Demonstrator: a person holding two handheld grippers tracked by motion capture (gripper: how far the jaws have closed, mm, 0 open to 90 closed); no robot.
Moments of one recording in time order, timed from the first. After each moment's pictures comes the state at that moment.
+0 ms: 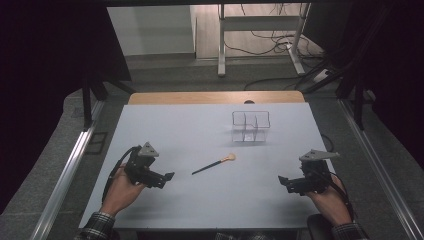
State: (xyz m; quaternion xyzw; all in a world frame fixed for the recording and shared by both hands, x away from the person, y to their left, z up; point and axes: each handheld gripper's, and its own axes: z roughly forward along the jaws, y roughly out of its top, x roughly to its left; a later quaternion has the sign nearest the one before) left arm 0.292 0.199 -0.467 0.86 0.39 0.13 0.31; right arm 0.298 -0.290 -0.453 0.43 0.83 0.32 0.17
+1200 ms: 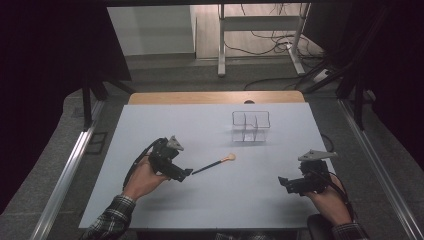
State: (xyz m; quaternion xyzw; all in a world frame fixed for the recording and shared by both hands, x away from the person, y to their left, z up) left arm 0.328 0.145 -0.467 0.89 0.34 0.11 0.28; right arm 0.299 -0.289 -0.455 0.43 0.83 0.31 0.17
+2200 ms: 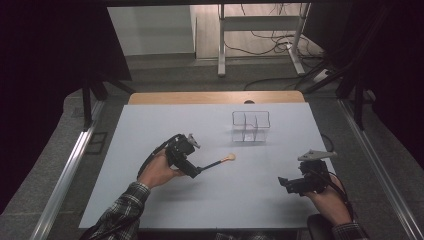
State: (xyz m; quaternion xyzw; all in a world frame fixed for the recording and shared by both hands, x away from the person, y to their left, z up) left arm 0.360 0.106 -0.477 0.93 0.30 0.09 0.21; right arm 0.300 -0.289 -0.456 0.43 0.83 0.31 0.16
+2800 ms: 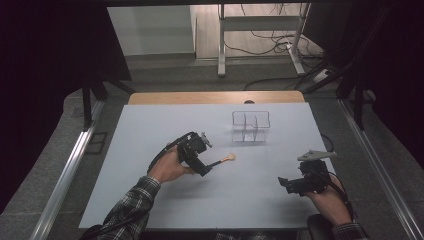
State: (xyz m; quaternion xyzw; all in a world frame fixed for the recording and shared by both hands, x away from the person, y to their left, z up) left arm 0.370 0.076 -0.473 0.94 0.27 0.09 0.19; right arm 0.300 -0.289 -0.456 0.43 0.83 0.30 0.16
